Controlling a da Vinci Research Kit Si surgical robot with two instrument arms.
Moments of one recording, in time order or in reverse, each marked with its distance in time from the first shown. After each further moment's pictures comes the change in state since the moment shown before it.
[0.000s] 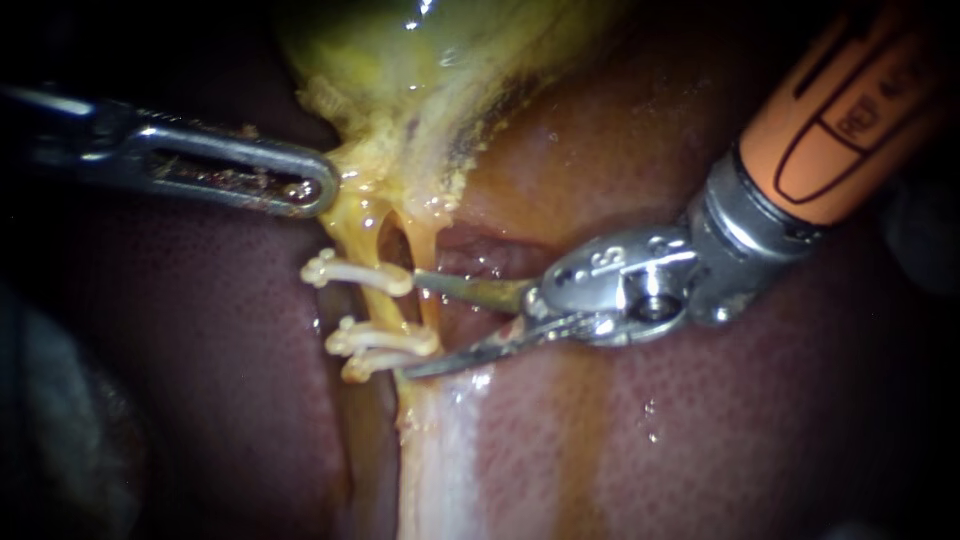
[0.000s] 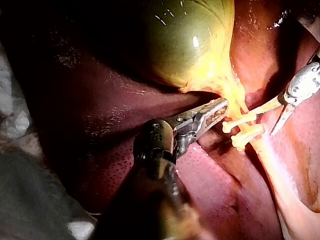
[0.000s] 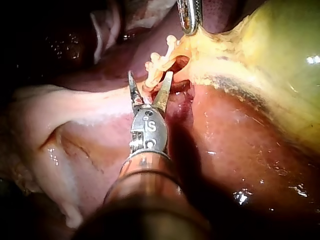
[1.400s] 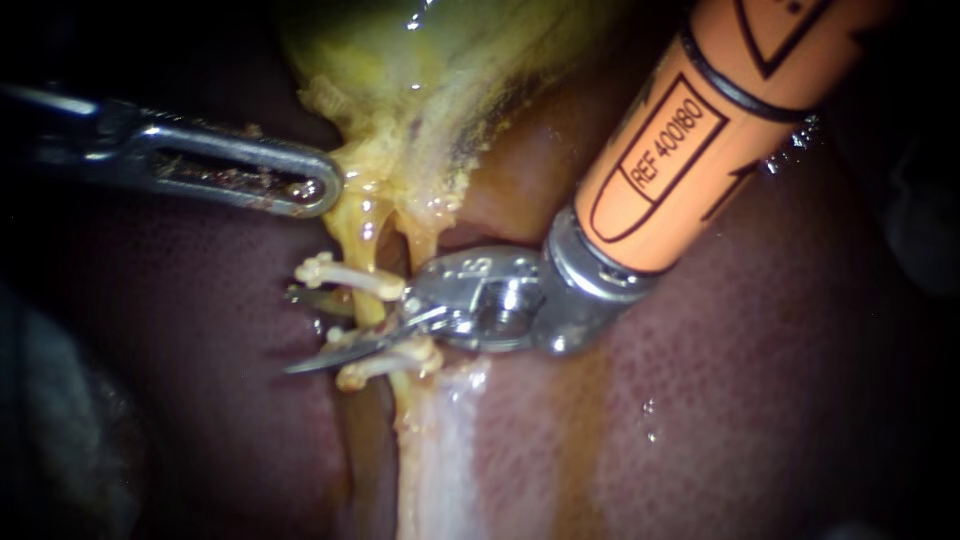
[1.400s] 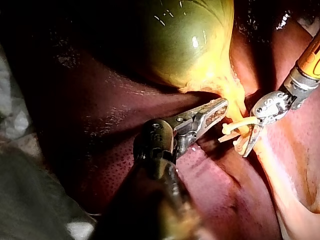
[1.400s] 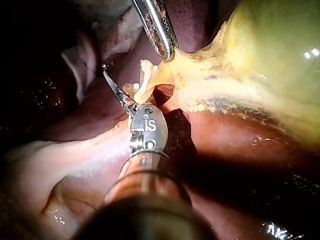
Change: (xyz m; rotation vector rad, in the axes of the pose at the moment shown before) right arm 0.002 0.002 0.009 0.221 0.190 0.167; left arm 0.000 0.000 0.000 0.003 0.002 -0.001
